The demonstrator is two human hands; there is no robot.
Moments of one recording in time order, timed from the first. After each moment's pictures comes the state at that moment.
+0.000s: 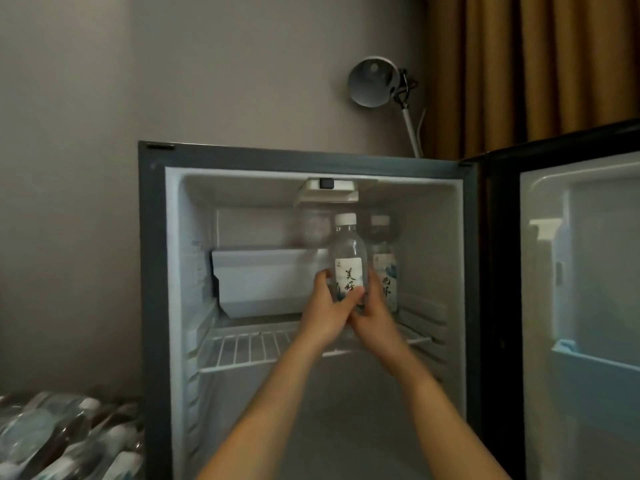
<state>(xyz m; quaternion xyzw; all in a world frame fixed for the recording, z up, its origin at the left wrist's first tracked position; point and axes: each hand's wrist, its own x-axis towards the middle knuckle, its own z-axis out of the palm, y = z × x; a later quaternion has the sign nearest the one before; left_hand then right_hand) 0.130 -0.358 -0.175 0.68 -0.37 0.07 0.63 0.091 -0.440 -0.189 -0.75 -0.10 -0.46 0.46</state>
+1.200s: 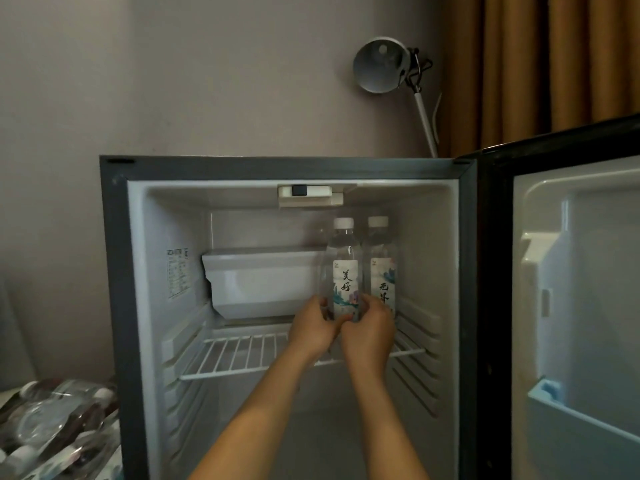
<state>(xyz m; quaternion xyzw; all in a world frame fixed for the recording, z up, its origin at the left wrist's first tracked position) 0.150 -0.379 -0.188 0.79 -0.26 0.11 0.54 0.100 -0.439 -0.193 -0.72 0.17 -0.50 0.45</state>
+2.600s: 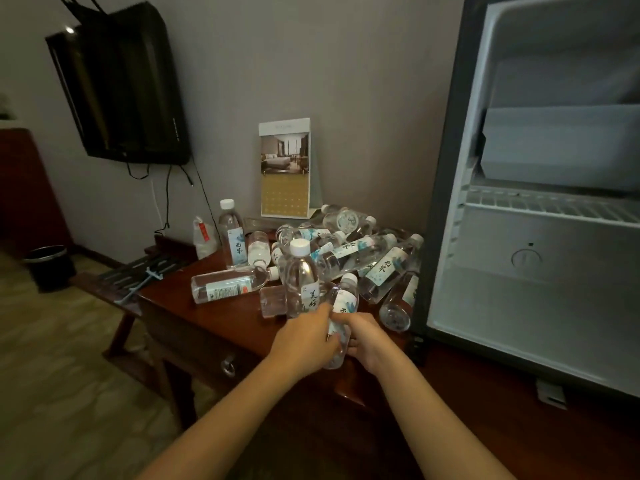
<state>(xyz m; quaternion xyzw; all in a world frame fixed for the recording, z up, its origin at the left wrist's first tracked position) -0.034 -0.036 -0.359 0.98 0.02 0.11 0.16 0.033 -0.139 -0.377 -0.66 0.03 0.24 0.71</state>
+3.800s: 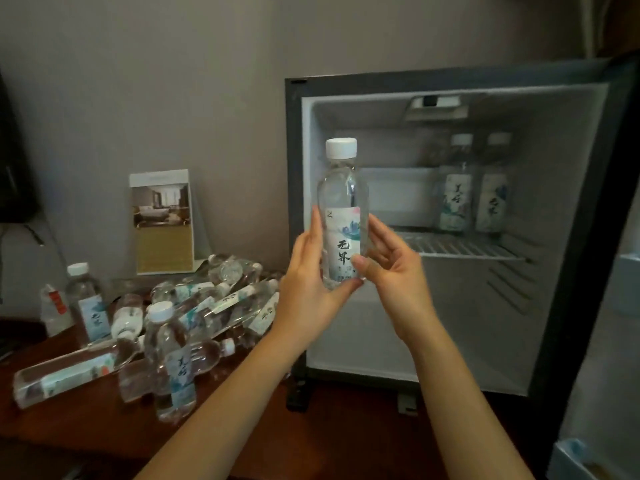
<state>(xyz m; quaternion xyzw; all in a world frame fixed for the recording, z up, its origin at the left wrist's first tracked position) 0.003 -0.196 -0.243 0.74 -0.29 0.37 0.48 -0.016 -0.324 -0.222 -0.62 -0.25 -0.21 0.72</state>
